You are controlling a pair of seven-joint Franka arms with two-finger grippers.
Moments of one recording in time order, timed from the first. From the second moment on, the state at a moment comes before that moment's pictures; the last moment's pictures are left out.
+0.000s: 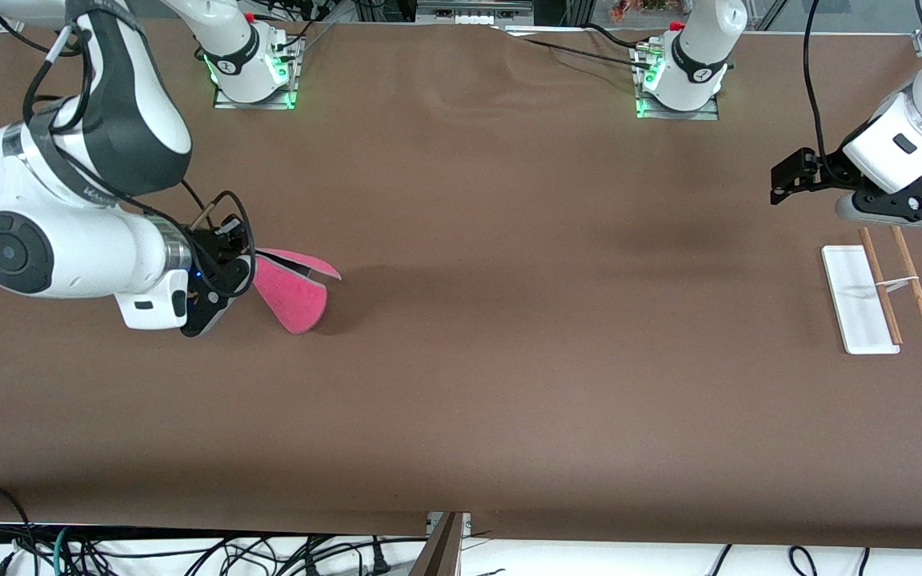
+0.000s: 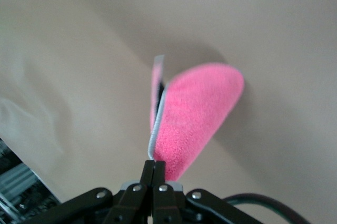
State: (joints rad) left arm -0.09 -0.02 0.01 -1.68 -0.01 1.60 0.02; right arm 0.11 0.53 0.22 -1.15 0.09 1.34 -0.42
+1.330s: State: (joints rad) left arm -0.12 0.18 -0.09 -1.68 -0.51 1.62 0.04; right arm 0.27 0.53 0.31 -1.03 0.55 1.56 0.54
